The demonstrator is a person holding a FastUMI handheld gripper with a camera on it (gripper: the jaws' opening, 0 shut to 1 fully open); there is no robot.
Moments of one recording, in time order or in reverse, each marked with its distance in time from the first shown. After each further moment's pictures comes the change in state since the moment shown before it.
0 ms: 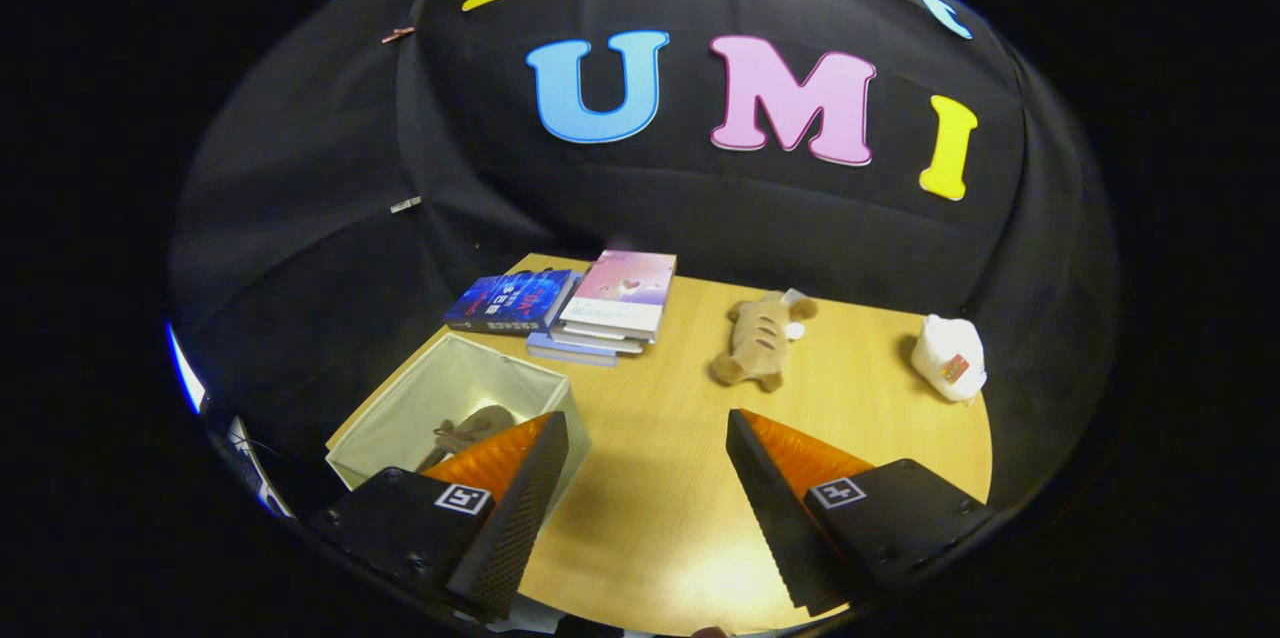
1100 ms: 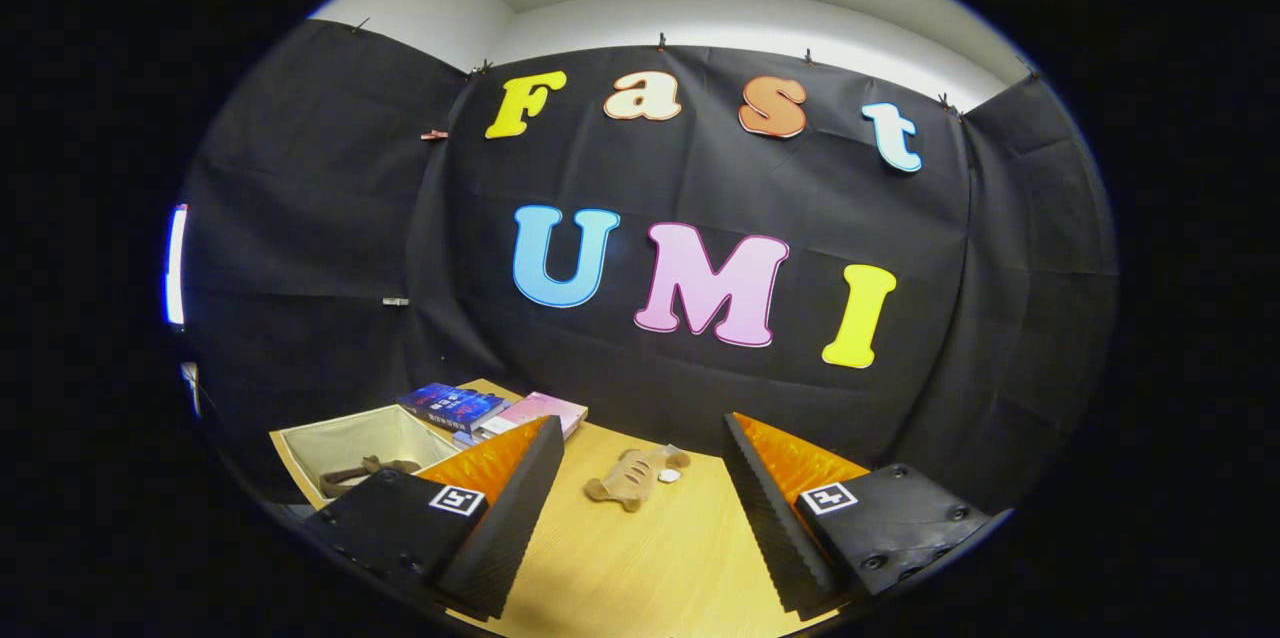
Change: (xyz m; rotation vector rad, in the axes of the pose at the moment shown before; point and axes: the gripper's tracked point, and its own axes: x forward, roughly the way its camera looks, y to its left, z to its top) arm -0.135 -0.136 0.070 -0.164 -0.485 -0.027
